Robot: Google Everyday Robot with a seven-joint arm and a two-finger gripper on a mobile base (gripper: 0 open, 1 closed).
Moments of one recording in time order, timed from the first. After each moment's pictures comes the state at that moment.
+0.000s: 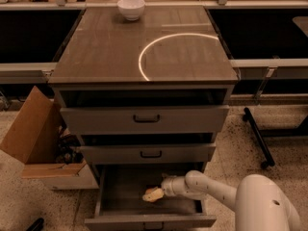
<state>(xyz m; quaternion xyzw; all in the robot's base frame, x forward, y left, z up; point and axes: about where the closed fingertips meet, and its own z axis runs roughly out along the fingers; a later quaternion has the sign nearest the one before) 0.582 -0.001 0.186 -0.35 0.82 0.35 0.30</state>
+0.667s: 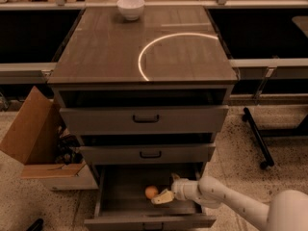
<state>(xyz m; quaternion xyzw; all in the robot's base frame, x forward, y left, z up) 0.562 -0.044 0.232 -0.33 0.81 0.33 0.35</state>
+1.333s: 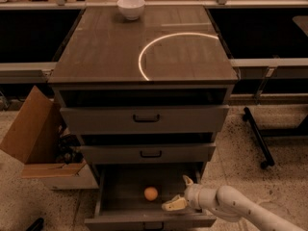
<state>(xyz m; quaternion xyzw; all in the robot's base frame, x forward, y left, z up) 0.515 -0.091 0.302 -0.32 0.80 0.32 0.39</state>
